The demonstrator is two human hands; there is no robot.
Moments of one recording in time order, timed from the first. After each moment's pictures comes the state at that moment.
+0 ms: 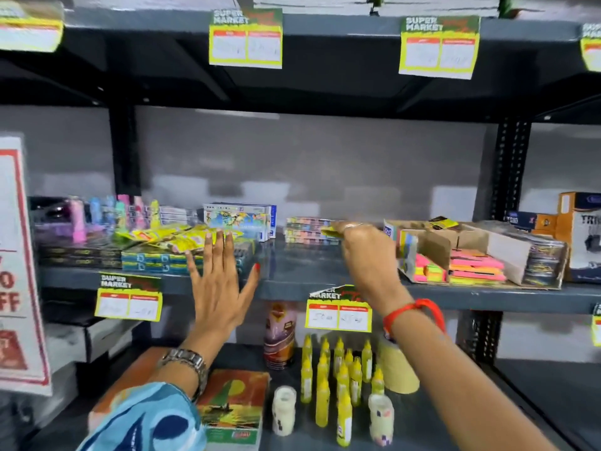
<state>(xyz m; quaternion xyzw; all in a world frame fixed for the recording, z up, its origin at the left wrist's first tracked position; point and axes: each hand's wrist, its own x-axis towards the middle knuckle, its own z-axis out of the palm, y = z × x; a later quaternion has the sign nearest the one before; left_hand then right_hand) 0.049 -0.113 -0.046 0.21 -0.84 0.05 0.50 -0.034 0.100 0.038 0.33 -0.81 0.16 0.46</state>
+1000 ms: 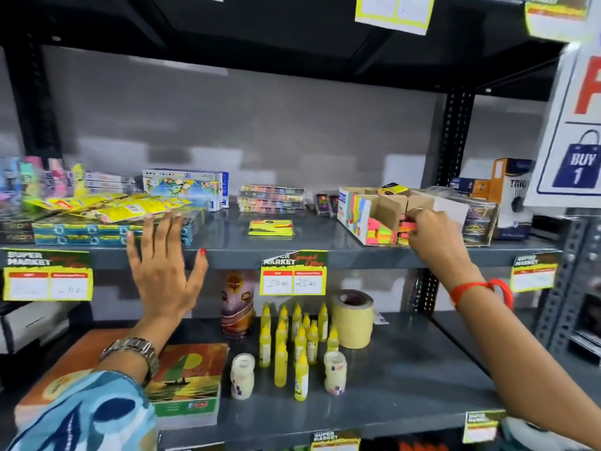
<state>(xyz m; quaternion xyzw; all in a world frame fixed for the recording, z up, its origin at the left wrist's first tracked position) 0.038 -0.111 -0.072 0.16 -0.78 0.03 0.61 -0.096 0.244 0.020 0.15 -0.91 0.12 0.36</state>
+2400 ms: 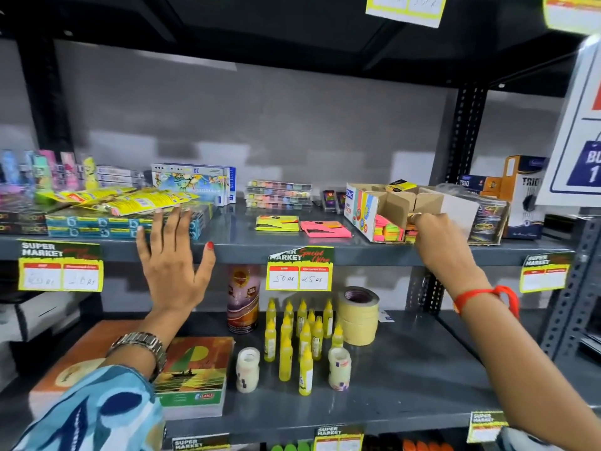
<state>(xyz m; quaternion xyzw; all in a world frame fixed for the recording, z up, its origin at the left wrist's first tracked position) 0.041 -0.109 -0.072 0.16 -0.78 0.02 0.60 -0.075 0.238 0.018 0.16 -0.92 0.06 0.36</state>
